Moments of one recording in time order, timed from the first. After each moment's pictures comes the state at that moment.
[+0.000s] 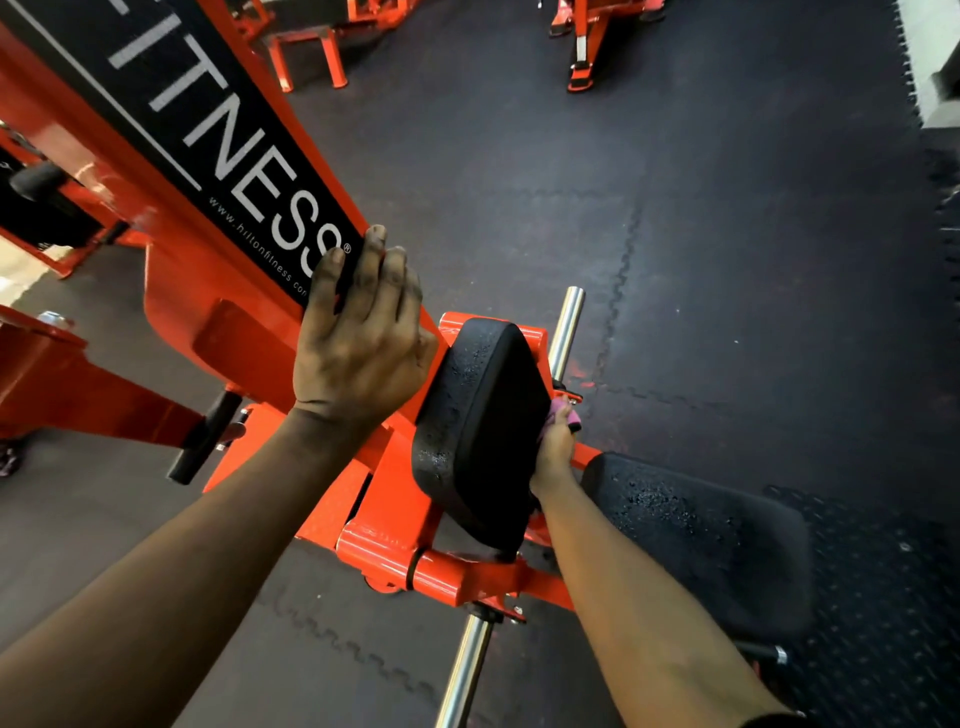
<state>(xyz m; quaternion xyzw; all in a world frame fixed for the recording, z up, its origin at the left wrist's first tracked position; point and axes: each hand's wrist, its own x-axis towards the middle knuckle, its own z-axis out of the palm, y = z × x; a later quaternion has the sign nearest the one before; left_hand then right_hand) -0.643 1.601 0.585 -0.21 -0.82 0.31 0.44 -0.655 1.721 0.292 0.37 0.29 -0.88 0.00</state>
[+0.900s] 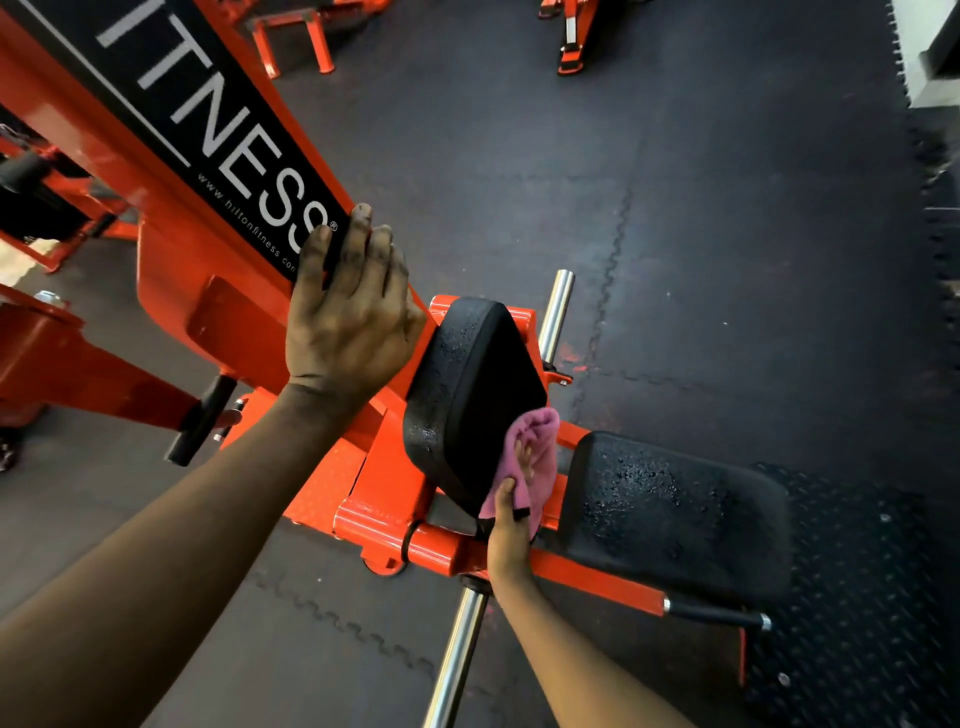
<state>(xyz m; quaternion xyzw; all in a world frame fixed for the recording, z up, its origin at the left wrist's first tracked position) -0.642 1.602 0.587 -0.22 -0.82 0.30 0.43 -0.506 1.656 0.296 0.31 0.50 -0.81 -0.05</state>
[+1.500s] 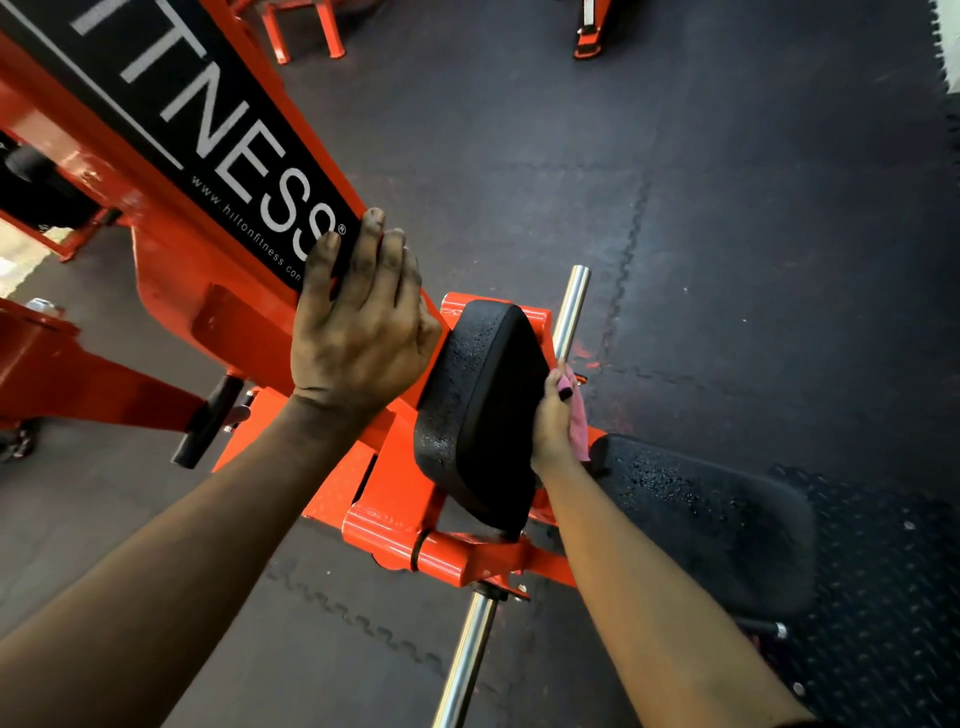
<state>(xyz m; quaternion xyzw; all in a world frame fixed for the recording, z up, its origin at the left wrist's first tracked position) -0.644 1.600 0.582 -0.23 -0.80 0.29 0.47 -0.672 1.720 0.265 0.32 0.51 -0.80 0.03</state>
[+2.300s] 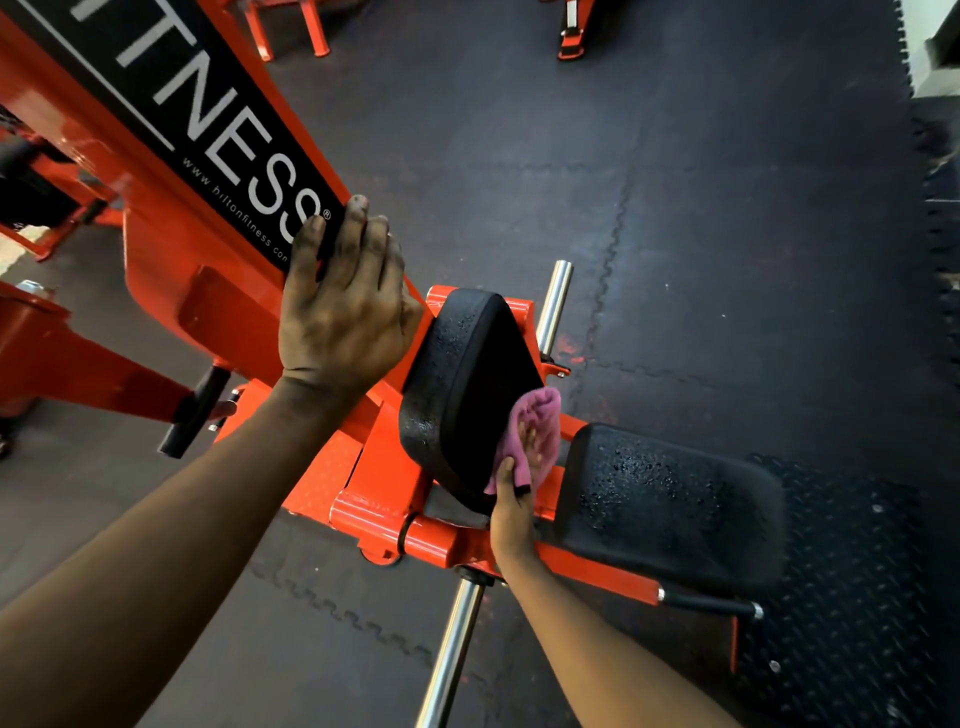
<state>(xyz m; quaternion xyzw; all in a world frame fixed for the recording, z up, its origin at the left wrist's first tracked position) -0.644 1.601 0.585 -0.22 -0.82 0.30 0.44 -0.517 1.672 0.309 0.29 0.53 -0.80 -0.02</state>
